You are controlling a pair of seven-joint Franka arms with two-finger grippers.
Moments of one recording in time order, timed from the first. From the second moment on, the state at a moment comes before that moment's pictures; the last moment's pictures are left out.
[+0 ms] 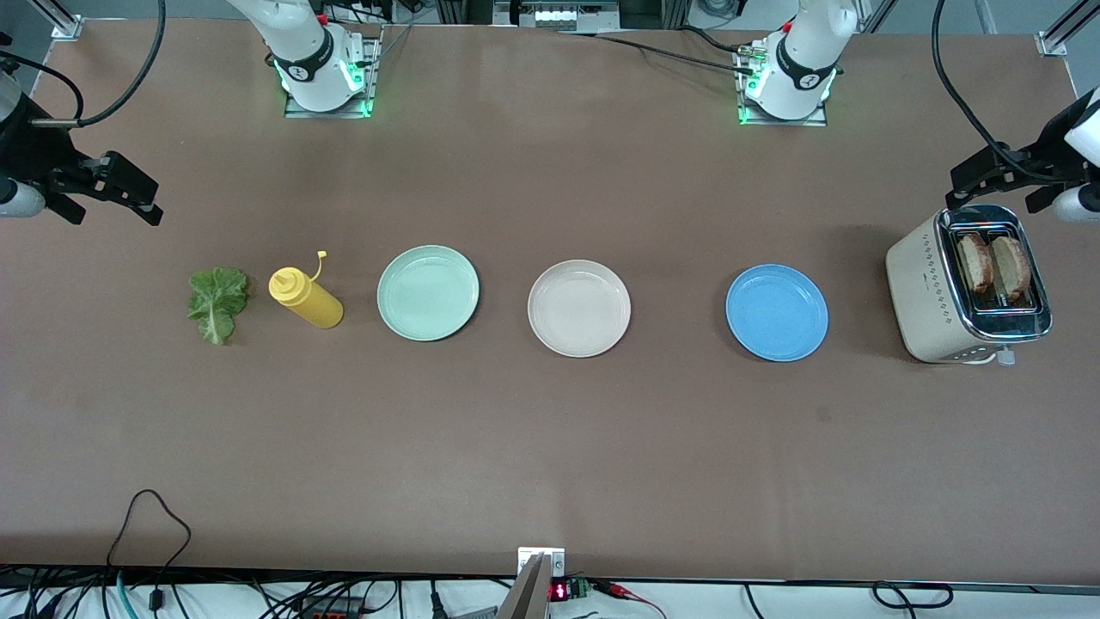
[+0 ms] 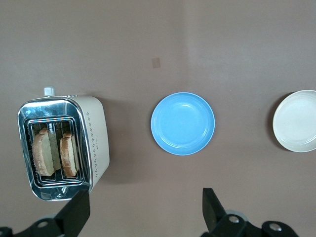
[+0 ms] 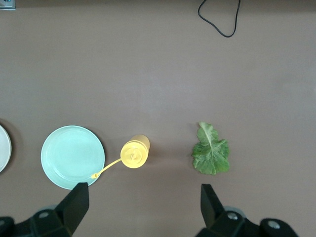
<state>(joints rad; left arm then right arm) 0.05 0.00 -0.05 -1.53 -0.01 1.51 0.01 -0.01 -0.05 0.06 -1.66 0.00 1.73 0.05</state>
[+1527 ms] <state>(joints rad) 0.13 0.08 -0.03 -1.63 0.22 1.50 0.04 -0.01 -0.05 0.06 -1.66 0.00 1.73 0.05</state>
